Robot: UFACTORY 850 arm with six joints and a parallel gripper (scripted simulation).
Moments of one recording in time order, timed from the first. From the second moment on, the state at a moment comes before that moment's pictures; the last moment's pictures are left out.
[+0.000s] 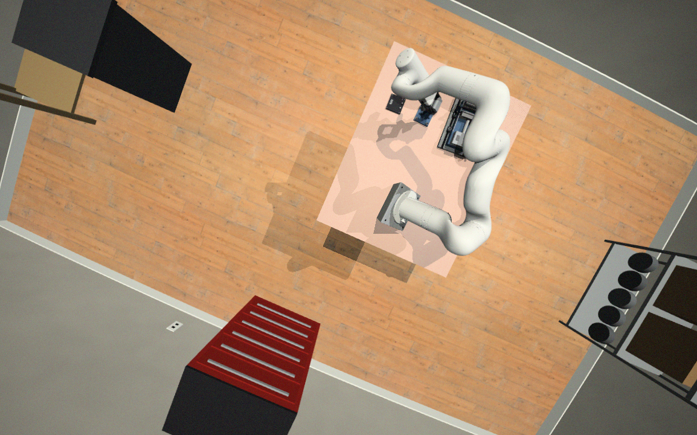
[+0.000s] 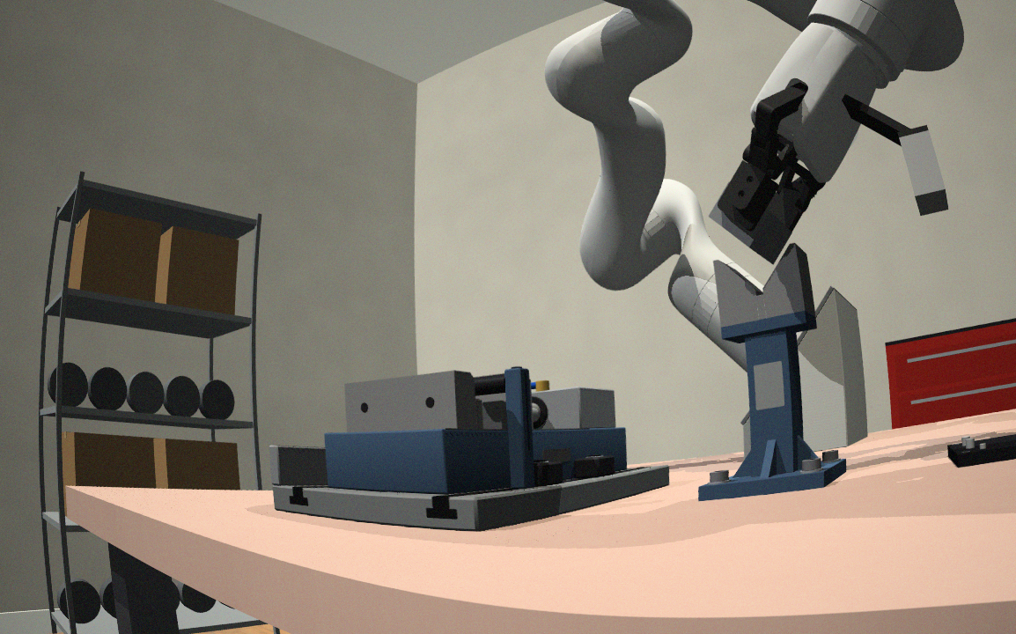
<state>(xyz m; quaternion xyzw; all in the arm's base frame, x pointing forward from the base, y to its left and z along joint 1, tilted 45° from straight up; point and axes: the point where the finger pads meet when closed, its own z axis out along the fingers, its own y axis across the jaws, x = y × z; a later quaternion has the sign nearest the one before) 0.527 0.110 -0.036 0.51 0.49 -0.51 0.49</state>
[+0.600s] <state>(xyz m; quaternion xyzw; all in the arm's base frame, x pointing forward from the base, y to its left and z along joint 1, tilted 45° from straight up) 0.527 0.110 -0.036 0.51 0.50 -0.50 0.48</state>
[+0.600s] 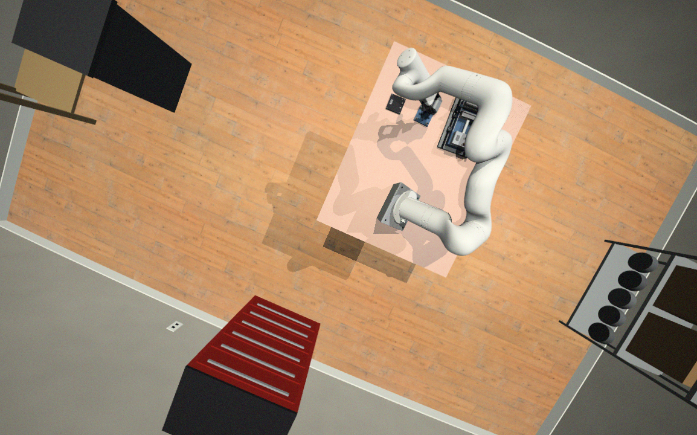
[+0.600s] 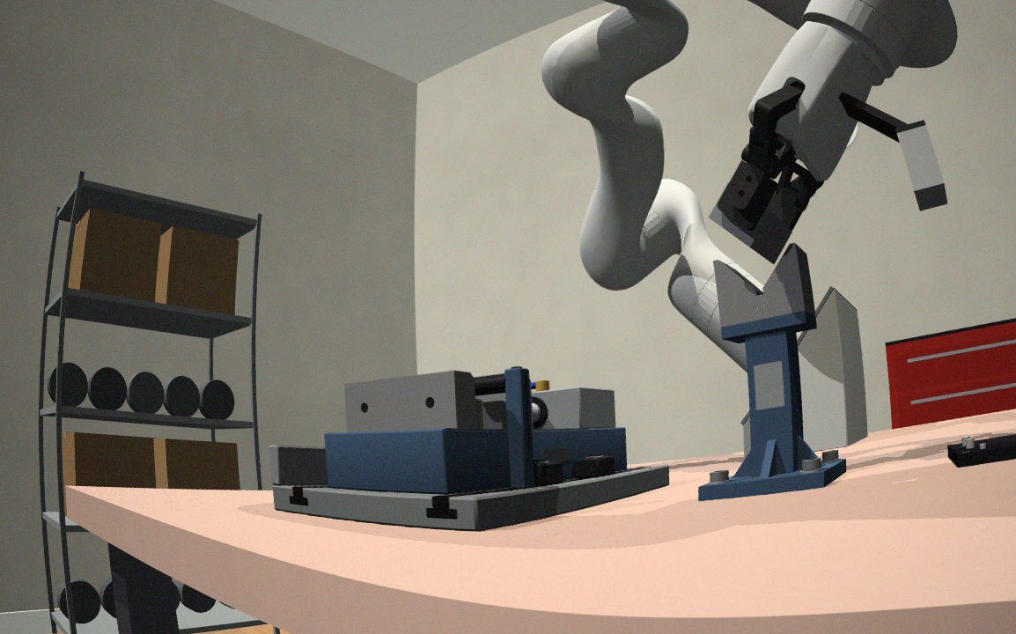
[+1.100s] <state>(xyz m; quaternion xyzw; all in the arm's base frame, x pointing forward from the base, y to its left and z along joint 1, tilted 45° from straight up) 0.527 0.110 -0.035 0.53 0.51 -0.49 0.47</state>
